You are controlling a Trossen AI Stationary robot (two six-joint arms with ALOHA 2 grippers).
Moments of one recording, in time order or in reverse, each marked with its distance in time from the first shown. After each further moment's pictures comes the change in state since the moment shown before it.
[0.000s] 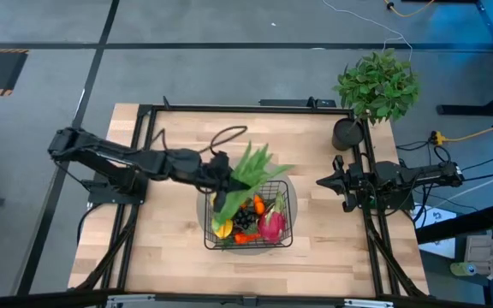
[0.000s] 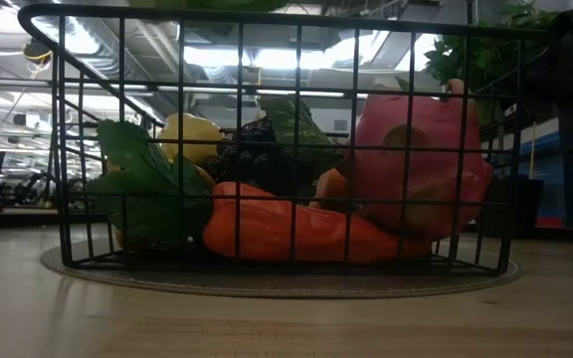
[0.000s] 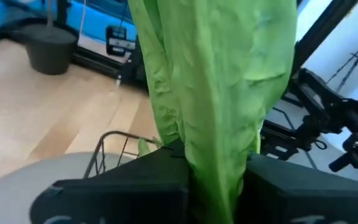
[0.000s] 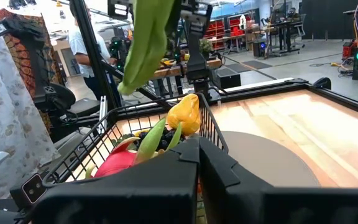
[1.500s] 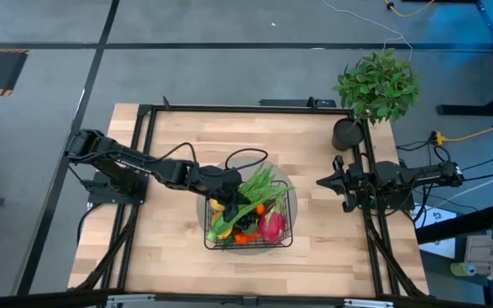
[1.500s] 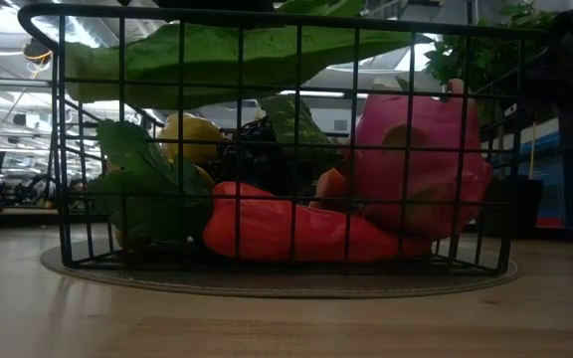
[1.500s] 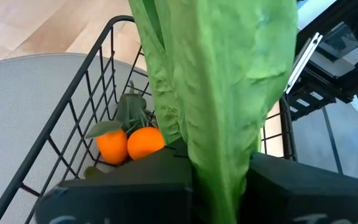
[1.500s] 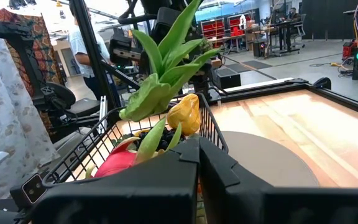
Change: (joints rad) left arm -0.024 0.185 0.000 -0.117 0.043 -0.158; right arm 0.000 0.000 0.000 0.000 0.000 0.000
